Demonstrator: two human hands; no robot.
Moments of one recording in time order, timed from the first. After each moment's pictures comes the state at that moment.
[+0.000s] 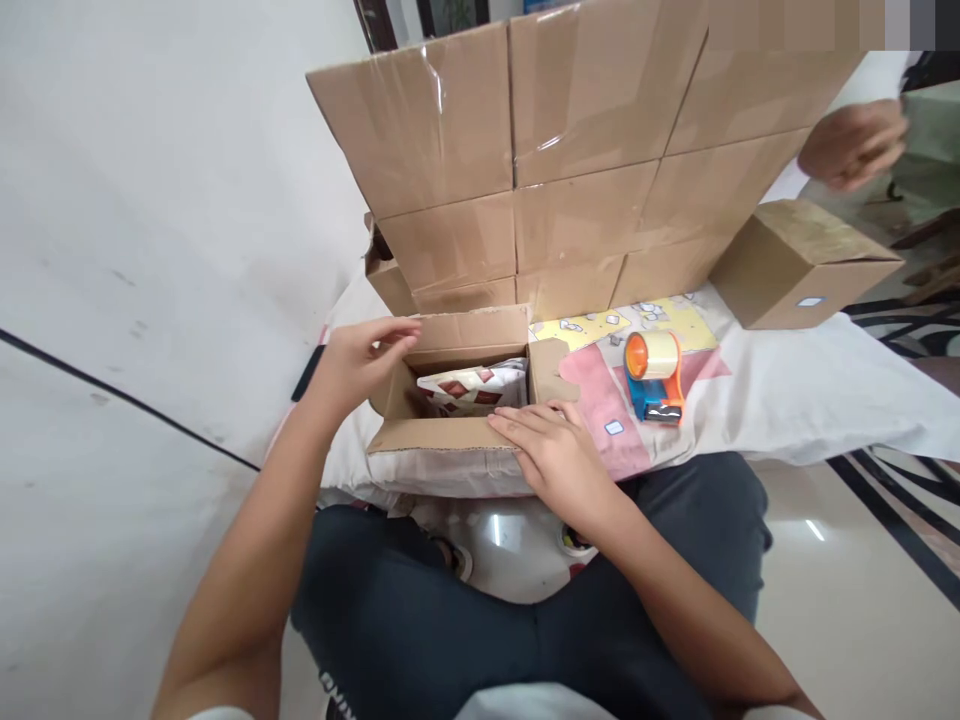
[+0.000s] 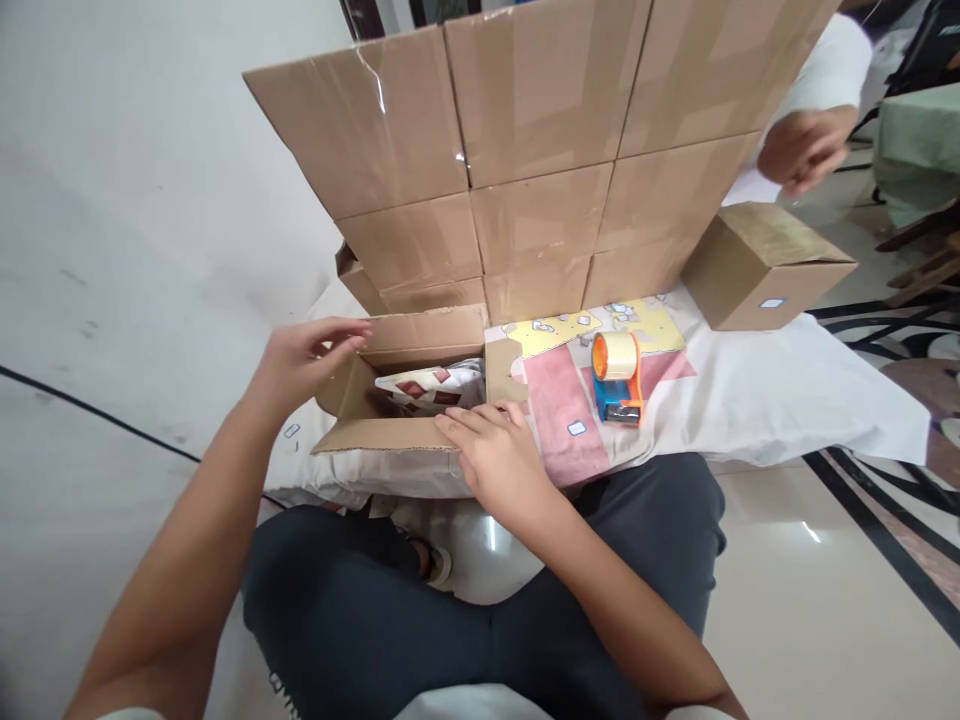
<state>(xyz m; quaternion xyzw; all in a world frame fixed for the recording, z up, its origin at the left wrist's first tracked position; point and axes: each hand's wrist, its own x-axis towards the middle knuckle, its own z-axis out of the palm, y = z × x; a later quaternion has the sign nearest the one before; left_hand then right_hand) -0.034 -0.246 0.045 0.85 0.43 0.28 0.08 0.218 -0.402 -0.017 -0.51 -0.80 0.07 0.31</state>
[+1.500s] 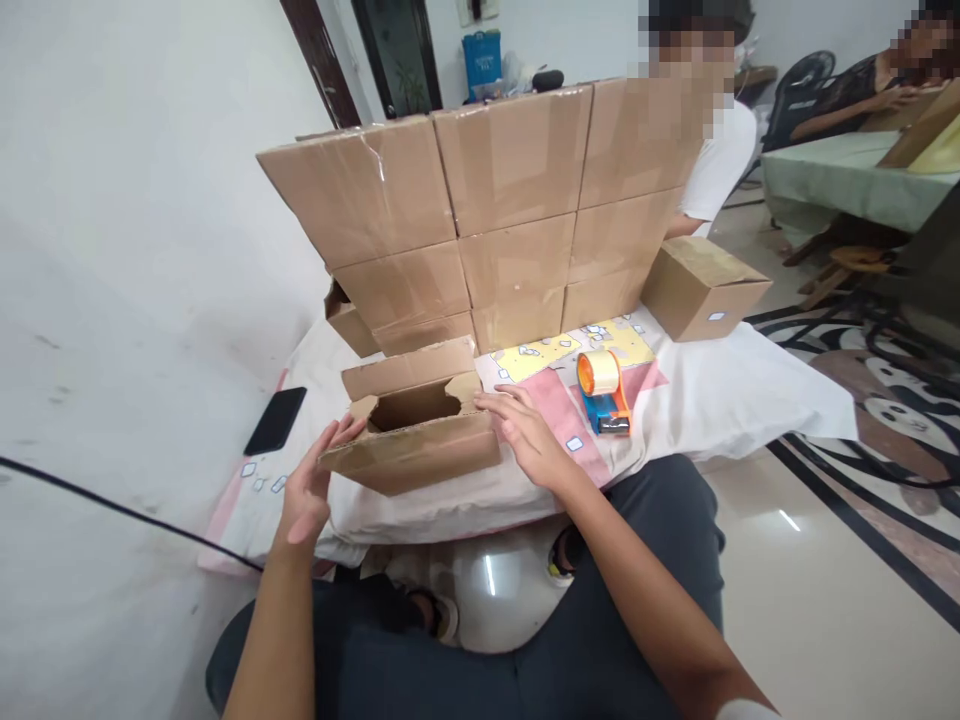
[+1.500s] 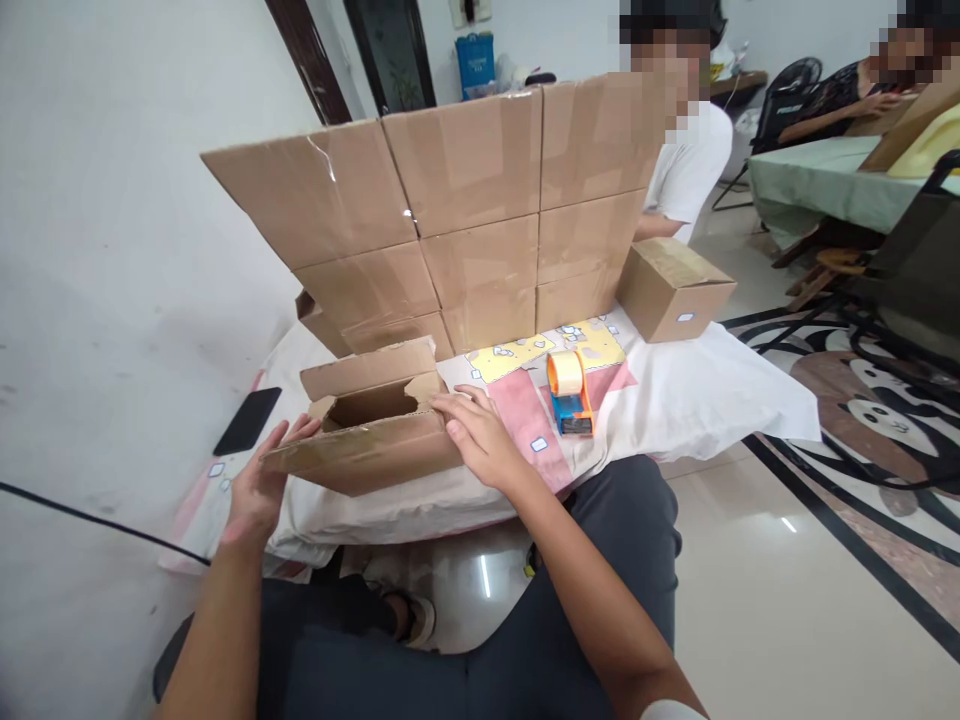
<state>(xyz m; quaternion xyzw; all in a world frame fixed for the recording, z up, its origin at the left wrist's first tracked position) -0.090 -0.283 -0.084 0.71 0.31 0.52 0.37 0.262 -0.357 -0.060 -0.45 -0.72 0.18 0.50</state>
